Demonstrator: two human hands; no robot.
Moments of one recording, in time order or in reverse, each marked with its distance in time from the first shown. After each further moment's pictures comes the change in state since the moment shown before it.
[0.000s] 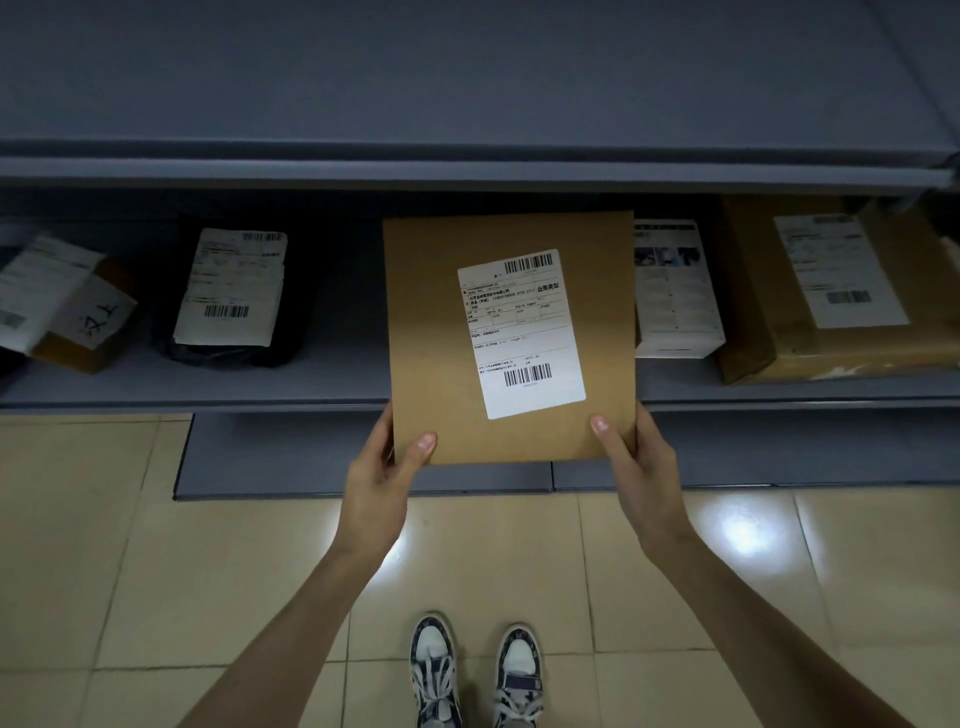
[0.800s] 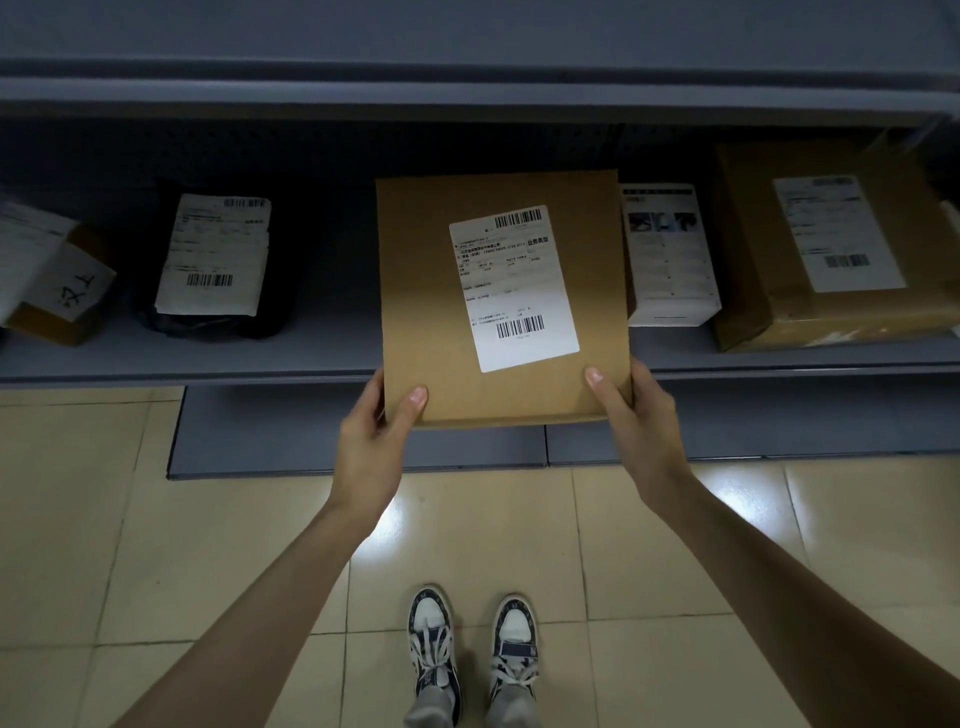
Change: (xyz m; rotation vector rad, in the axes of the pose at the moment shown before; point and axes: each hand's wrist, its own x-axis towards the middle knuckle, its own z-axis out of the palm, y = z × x) left_hand 0.006 0.005 0.003 0.009 0.037 0.007; right_hand 0.011 -0.009 -0.003 -0.130 -0.004 0.027
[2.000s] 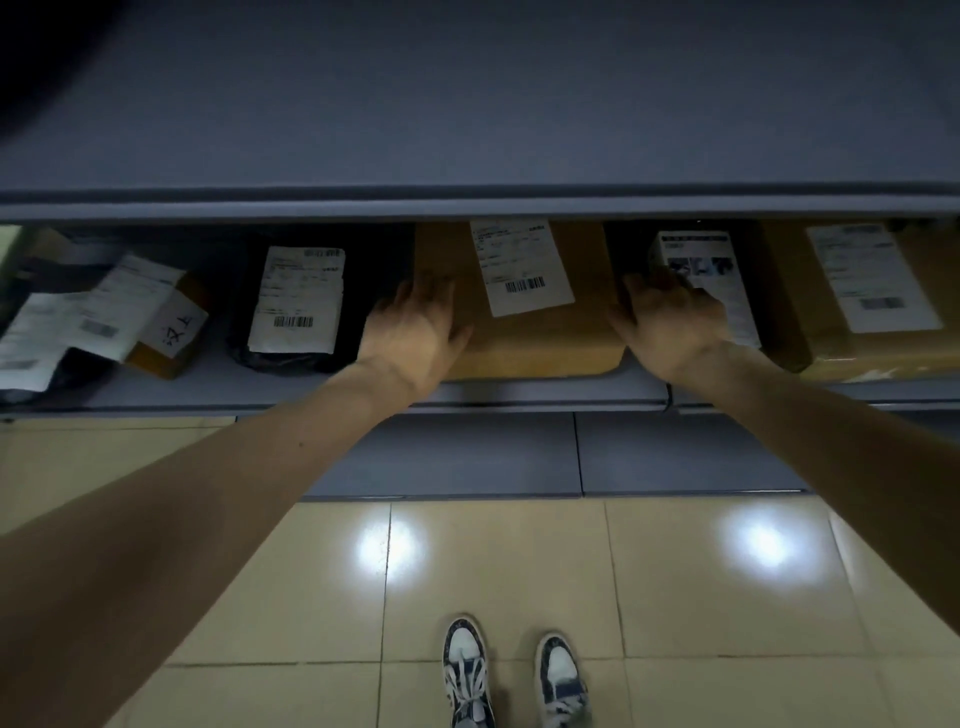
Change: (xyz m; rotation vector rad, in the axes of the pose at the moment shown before) left_hand 0.087 0.124 -0.029 1.447 -0.088 0.388; right_hand 0.070 -0.127 0.018 -1.333 -0.020 -0.363
